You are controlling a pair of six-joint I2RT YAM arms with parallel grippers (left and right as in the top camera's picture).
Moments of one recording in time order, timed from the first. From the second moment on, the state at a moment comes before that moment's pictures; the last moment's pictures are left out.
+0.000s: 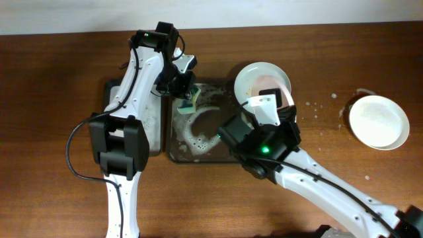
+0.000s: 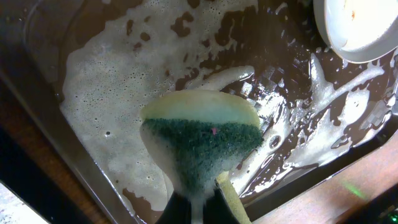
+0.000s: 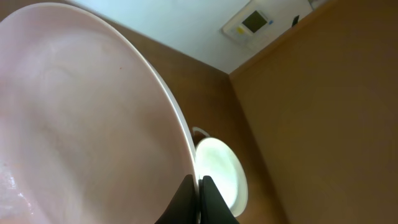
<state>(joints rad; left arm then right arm) -0.24 2.35 2.21 -1.39 0.36 0.06 0.77 1.46 1.12 -0.92 1.25 0.44</state>
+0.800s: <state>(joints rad) -0.24 2.35 2.21 -1.39 0.36 0.06 0.77 1.51 1.11 -1.01 1.26 0.44</state>
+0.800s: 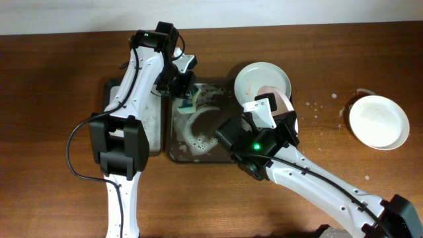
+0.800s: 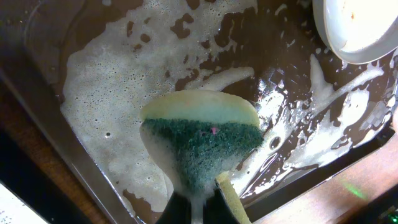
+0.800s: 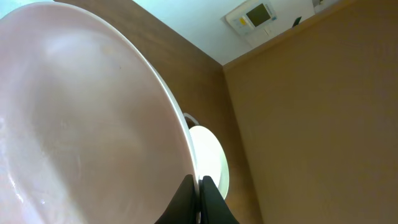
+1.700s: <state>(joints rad) -0.24 2.35 2.21 -1.38 0.36 0.06 0.77 1.51 1.11 -1.01 1.39 0.39</state>
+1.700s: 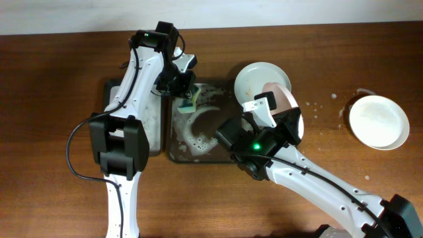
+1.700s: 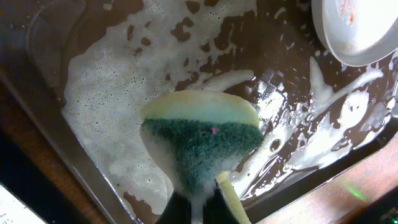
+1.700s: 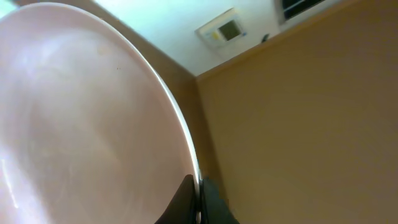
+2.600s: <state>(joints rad) -0.24 2.35 2.21 -1.38 0.36 0.06 0.77 1.55 1.10 -0.92 1.11 0.39</state>
